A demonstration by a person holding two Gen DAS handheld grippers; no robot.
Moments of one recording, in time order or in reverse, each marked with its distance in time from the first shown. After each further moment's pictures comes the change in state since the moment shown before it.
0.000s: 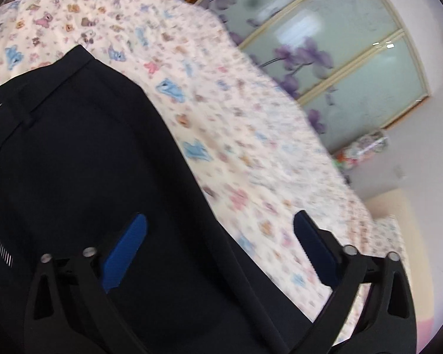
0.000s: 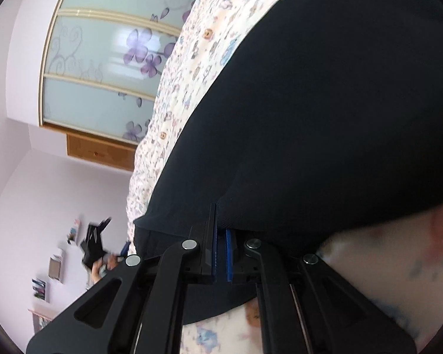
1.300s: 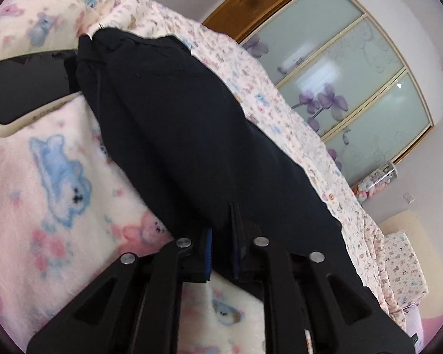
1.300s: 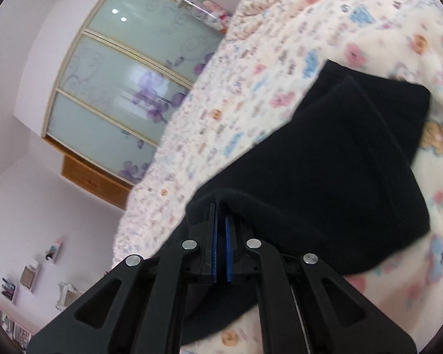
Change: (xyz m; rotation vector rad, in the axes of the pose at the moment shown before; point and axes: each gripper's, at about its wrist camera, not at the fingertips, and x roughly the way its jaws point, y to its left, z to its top) left arm -0.213 0.138 -0.224 -0.084 -0.283 0.048; right arm -0.074 0.009 0.020 -0.116 -0.284 -0.070
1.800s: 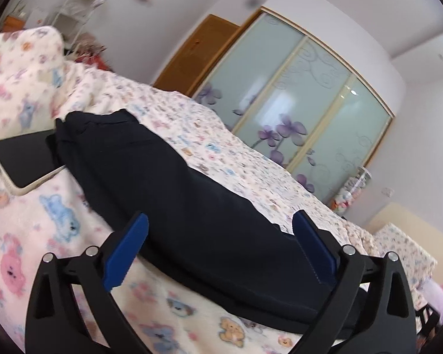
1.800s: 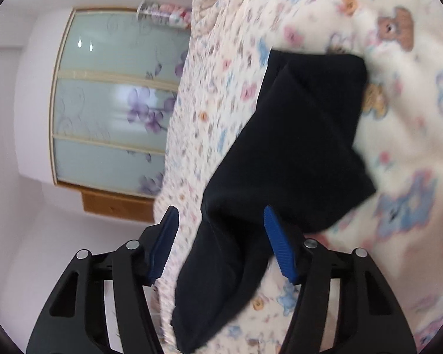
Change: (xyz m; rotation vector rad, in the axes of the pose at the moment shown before) left arm -0.063 -0.036 -0.019 0.206 -0.249 -0.143; right arm -0.040 -0.037 0.015 0.327 0.061 0.102
